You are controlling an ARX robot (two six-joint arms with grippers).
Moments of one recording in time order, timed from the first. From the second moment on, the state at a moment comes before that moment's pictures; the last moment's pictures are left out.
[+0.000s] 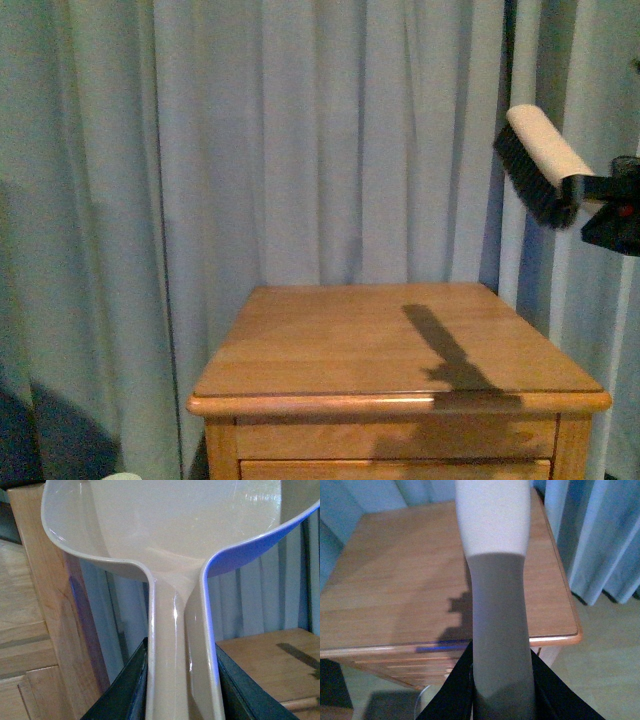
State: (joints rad) left arm 0.44 0.40 0.46 0.36 0.57 0.00; right arm 0.26 1.34 0.94 0.12 0.08 0.17
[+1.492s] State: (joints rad) left arm 0.44 0.40 0.46 0.36 0.57 0.00; right arm 0.37 0.56 0.60 0.07 0.37 -0.01
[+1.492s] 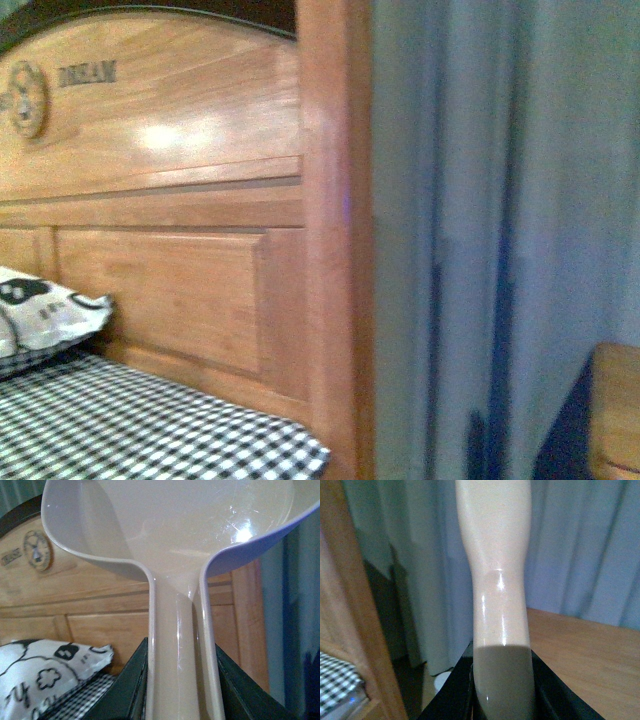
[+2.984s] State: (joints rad) left arm 0.45 0.83 0.83 -0.36 0.65 0.12; right arm 0.37 0.56 0.60 0.07 0.37 -0.02
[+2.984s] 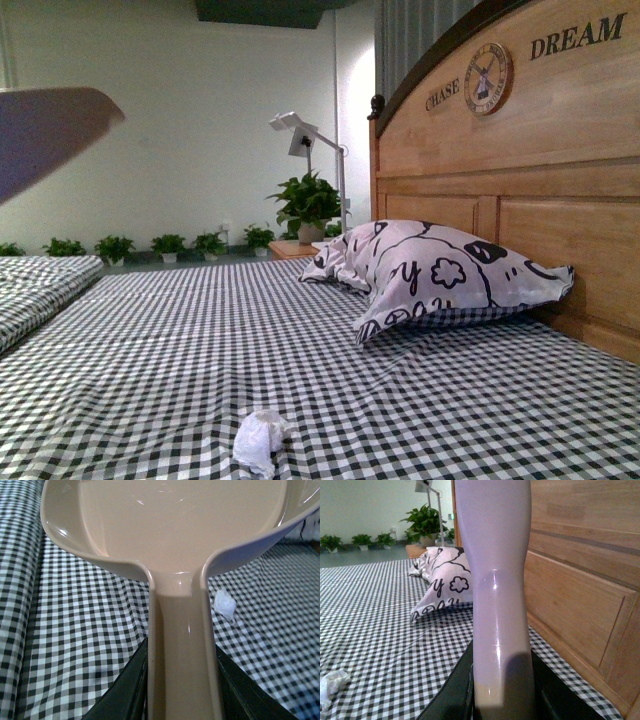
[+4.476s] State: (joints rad) left arm 0.26 1.40 0.91 -0.52 0.57 1.13; right arm 0.37 0.56 0.60 0.07 0.37 -0.02
